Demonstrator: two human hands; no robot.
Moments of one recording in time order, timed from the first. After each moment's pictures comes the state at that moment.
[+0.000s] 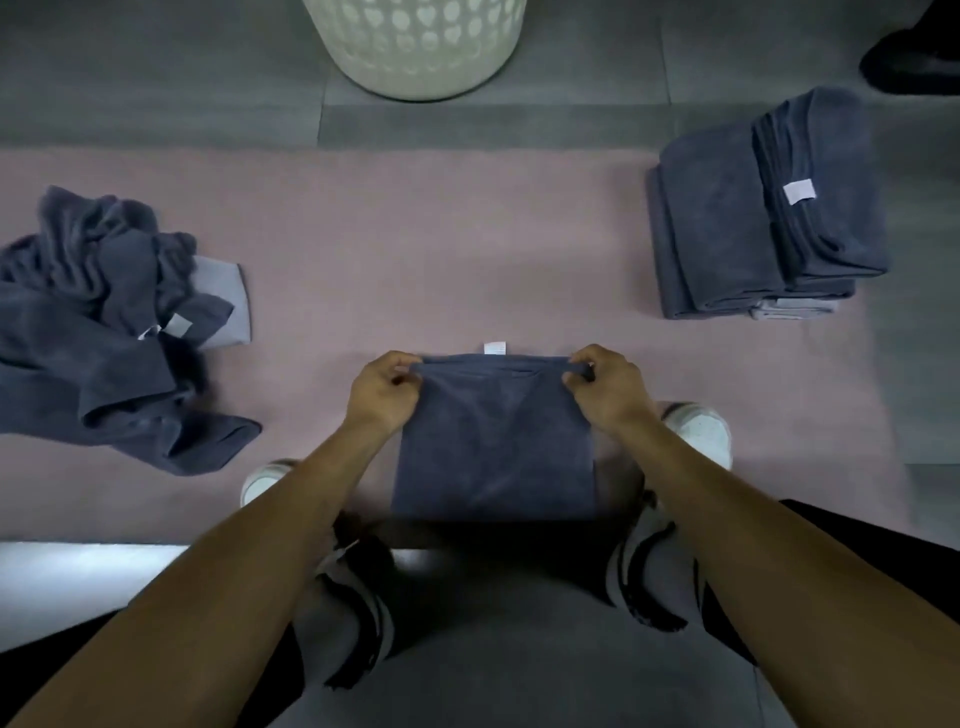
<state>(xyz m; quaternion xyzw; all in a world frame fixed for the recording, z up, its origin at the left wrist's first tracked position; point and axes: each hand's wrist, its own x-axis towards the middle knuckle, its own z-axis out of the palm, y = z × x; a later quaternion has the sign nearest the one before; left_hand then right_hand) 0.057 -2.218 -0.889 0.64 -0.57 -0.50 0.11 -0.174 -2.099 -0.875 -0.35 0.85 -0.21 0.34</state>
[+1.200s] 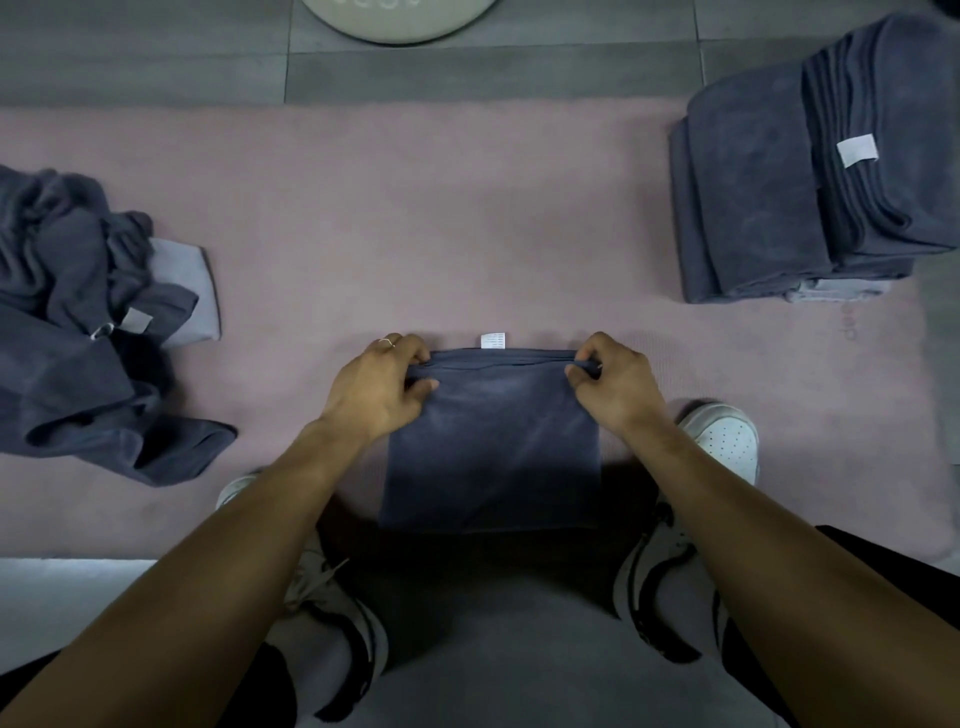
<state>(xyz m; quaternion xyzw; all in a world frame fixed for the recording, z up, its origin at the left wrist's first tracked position) 0.053 -2.240 -0.900 0.46 -0.85 -0.25 -0.06 -0.189 -2.106 -0.910 -0.36 0.85 -0.19 0.33</state>
